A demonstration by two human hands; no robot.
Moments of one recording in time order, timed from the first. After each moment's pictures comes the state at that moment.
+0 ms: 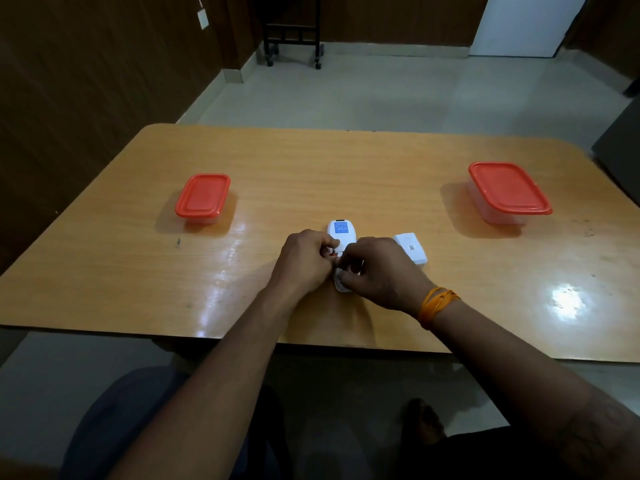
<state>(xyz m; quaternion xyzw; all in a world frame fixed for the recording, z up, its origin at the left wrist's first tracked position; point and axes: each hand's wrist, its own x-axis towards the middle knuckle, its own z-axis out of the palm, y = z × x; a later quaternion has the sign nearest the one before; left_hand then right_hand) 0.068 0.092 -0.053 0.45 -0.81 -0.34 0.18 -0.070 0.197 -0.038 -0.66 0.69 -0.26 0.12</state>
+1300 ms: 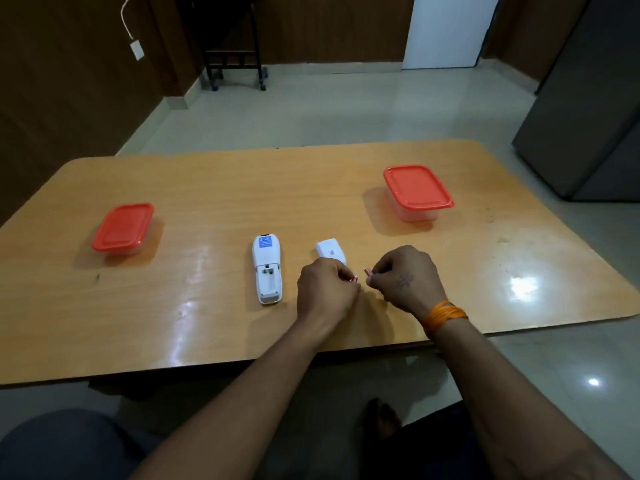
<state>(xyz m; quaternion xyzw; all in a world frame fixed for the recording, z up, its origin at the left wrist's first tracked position) -0.047 0.214 -0.053 0.45 -0.79 -0.35 0.21 -0.171 0.297 -0.035 -0.36 0.88 -0.27 0.14</state>
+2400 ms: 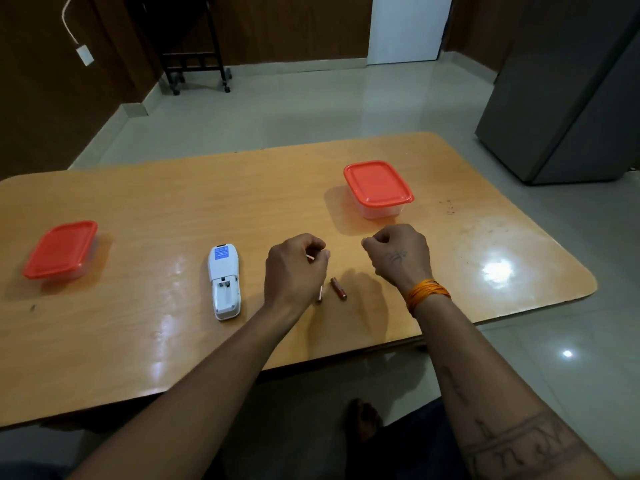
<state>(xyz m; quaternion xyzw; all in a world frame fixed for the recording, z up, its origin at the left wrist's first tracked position) -0.081 0.200 -0.043 0.37 -0.82 -0.32 0.29 -0.227 0.301 -0.037 -0.23 0.89 -0.38 0.10</state>
